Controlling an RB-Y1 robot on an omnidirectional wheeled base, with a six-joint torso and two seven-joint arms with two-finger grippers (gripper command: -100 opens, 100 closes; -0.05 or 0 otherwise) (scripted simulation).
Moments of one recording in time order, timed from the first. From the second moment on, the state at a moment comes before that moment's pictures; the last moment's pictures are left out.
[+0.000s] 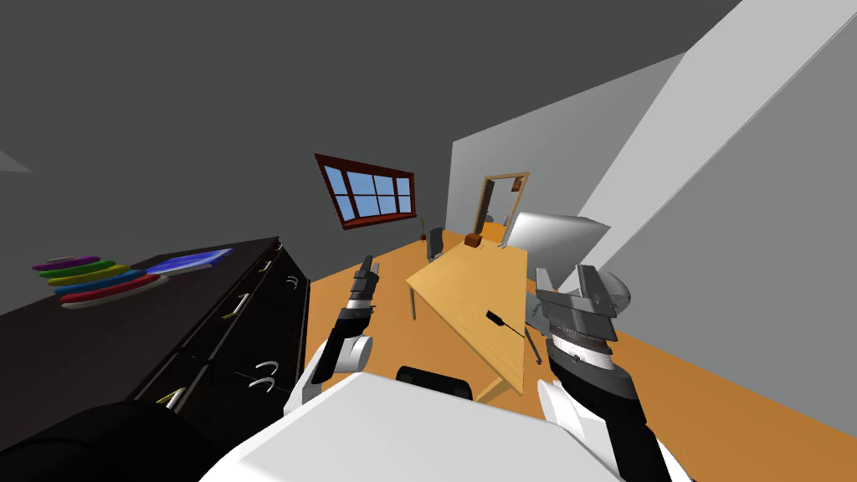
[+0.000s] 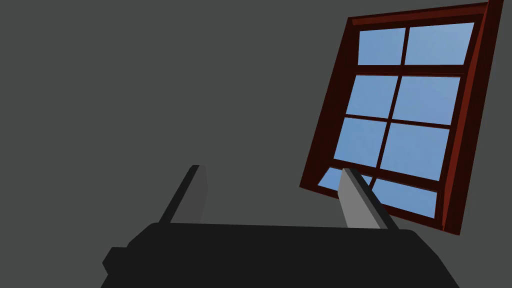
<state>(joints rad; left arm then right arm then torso) 0.48 0.01 0.01 -2.21 0.02 -0.39 -0.12 0.55 -0.01 -0.06 -2.39 0.12 -0.52 -0.17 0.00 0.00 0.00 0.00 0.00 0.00</state>
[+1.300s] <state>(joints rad) 0.48 0.01 0.01 -2.21 0.02 -0.39 -0.12 0.47 -0.37 -0.02 -2.05 0.28 -0.56 -0.12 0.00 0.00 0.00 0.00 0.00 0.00</state>
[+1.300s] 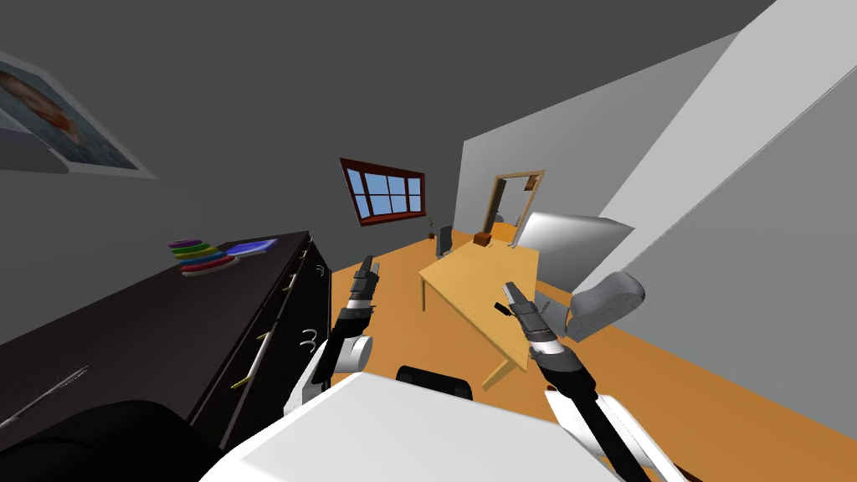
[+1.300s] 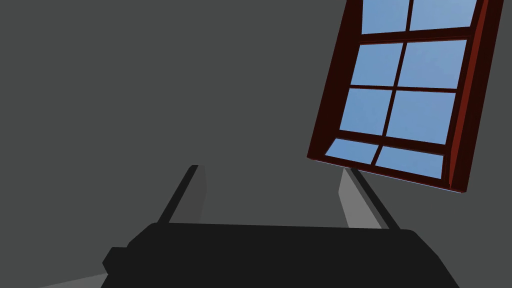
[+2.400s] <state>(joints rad) 0.48 0.01 0.01 -2.21 0.02 -0.39 -0.12 0.44 -0.61 0.04 -1.74 0.41 -0.59 -0.04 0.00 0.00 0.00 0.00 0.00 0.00</state>
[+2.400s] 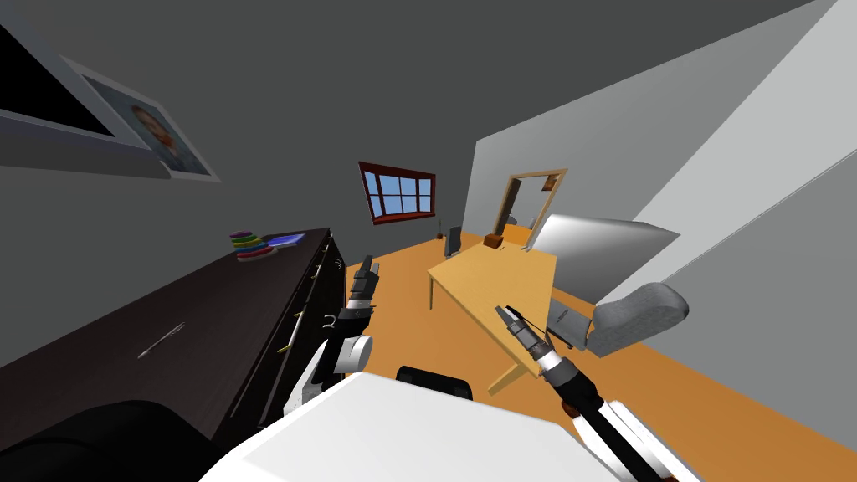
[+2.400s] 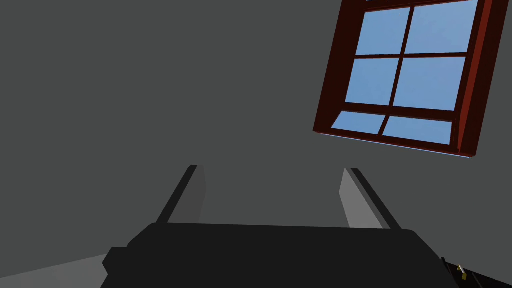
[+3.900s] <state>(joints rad) 0.48 0.01 0.01 -2.21 0.02 -0.39 -0.12 0.37 -0.83 0.15 -1.38 0.53 -0.58 0.07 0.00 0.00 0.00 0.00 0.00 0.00</state>
